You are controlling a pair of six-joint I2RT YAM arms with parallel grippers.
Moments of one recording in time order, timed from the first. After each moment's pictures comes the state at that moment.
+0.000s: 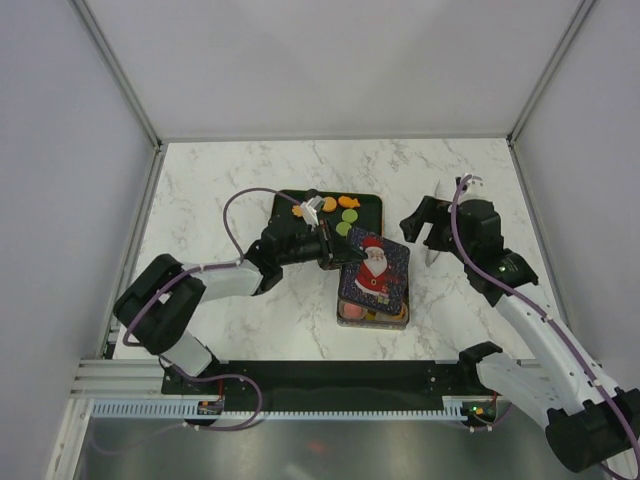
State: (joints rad) left arm -0.70 1.57 0.69 0.73 0.59 -1.25; right arm 0.34 0.92 0.85 -0.39 0.04 0.51
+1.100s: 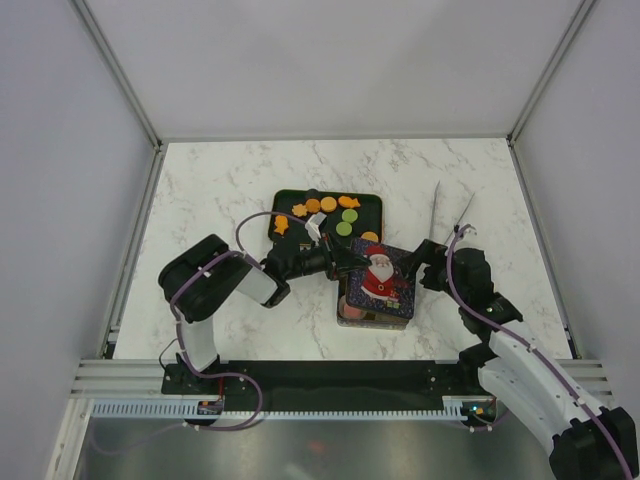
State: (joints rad) left arm -0.74 1.87 0.60 1.27 0.55 -1.52; right arm 0.34 0.71 0.37 -0.15 -0.03 0.65
